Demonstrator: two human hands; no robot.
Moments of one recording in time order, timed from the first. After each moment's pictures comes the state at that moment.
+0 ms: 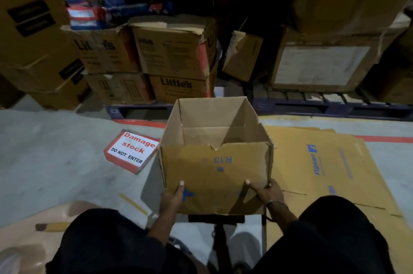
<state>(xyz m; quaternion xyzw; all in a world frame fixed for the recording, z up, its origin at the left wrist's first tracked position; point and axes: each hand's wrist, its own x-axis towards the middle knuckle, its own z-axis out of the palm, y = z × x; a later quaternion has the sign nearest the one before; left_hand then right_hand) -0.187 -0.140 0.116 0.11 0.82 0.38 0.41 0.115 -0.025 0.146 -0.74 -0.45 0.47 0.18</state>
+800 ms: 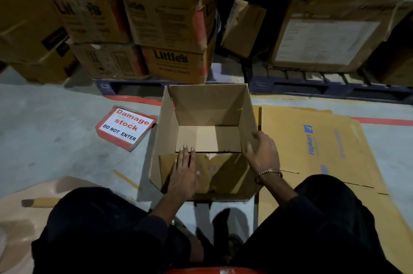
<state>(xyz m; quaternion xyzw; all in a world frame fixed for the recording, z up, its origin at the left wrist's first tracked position) -0.143 -0.134 0.128 0.62 0.77 0.03 0.14 0.082 -0.027 0.230 -0.64 -0.70 0.22 0.24</state>
